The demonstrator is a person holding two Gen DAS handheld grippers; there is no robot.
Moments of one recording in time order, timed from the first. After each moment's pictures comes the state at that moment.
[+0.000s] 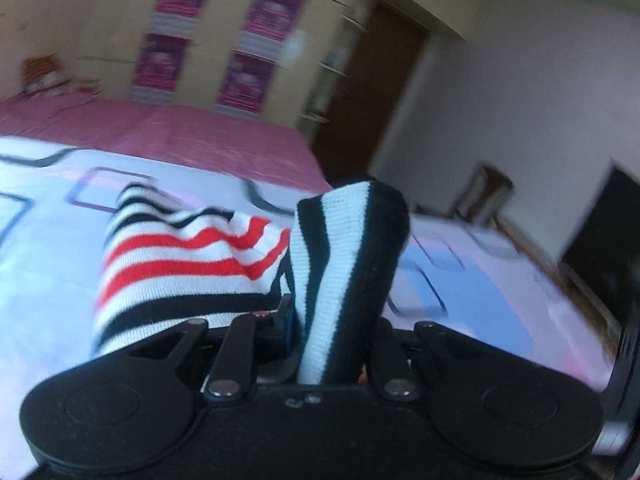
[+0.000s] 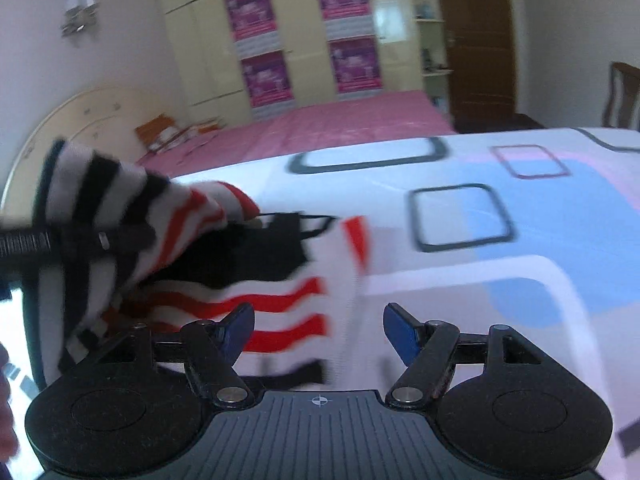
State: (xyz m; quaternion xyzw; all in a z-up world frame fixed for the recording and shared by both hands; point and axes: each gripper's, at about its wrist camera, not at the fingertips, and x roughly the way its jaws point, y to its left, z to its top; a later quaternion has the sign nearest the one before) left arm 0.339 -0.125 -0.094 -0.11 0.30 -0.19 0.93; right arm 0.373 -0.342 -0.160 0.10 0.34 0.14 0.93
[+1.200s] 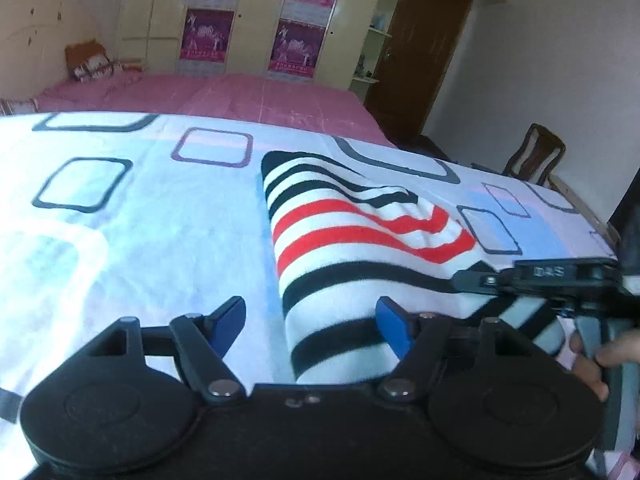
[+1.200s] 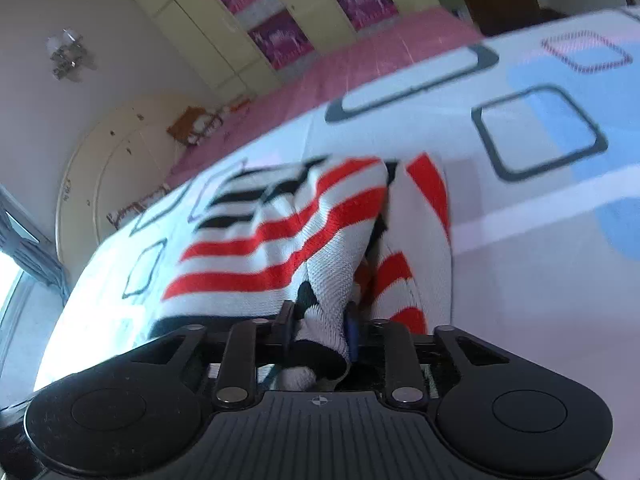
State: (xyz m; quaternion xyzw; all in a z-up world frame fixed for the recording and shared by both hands) left arm 0.327 -0.047 -0.106 -0.09 0.36 -0.11 0.92; right arm 0.410 -0.335 -0.158 0.22 0.40 0.22 0.86
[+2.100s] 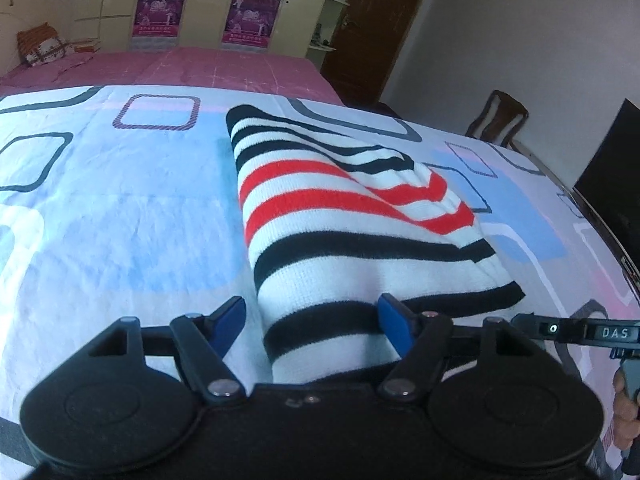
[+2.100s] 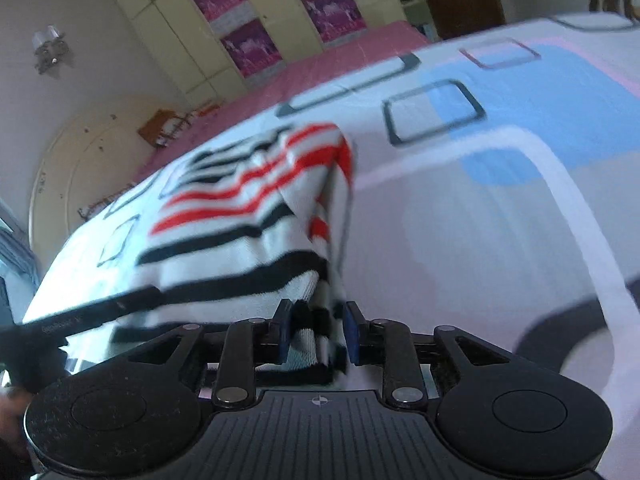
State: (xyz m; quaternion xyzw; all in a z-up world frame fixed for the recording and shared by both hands) left arm 0.326 -0.059 -0.131 -0.07 0.39 -0.19 0.90; right arm 0.321 -0.381 -0.168 0.22 0.42 0.16 0.87
